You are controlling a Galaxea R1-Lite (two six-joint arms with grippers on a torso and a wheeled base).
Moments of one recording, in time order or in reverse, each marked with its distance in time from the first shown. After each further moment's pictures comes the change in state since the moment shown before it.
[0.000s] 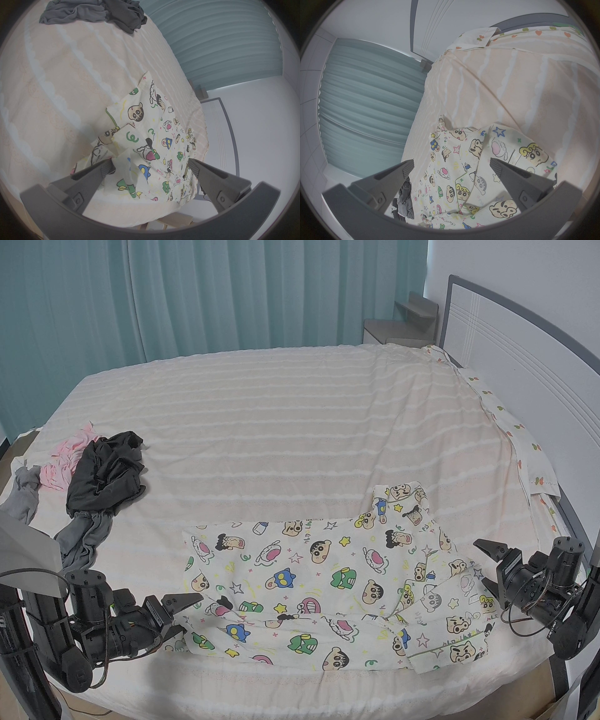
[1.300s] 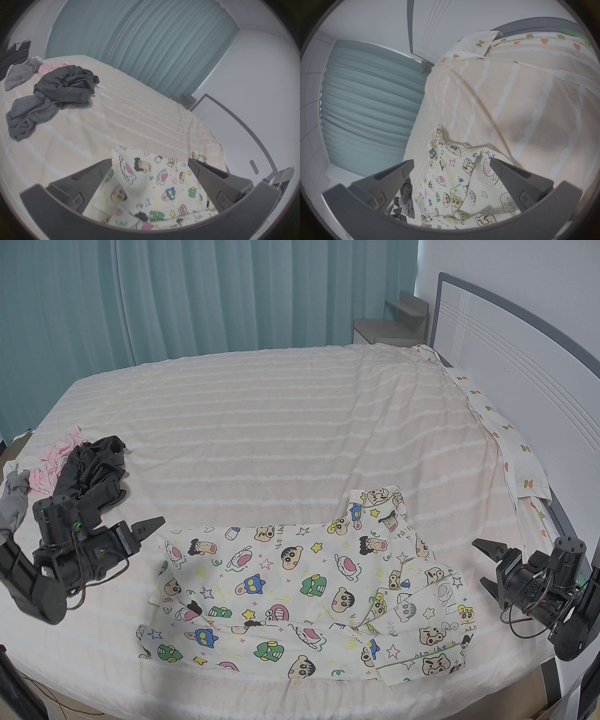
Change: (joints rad) left arm 0.203 -0.258 -0.404 0.463 0.066 0.506; right arm 0.019 -0.017 0.006 0.000 0.017 -0.001
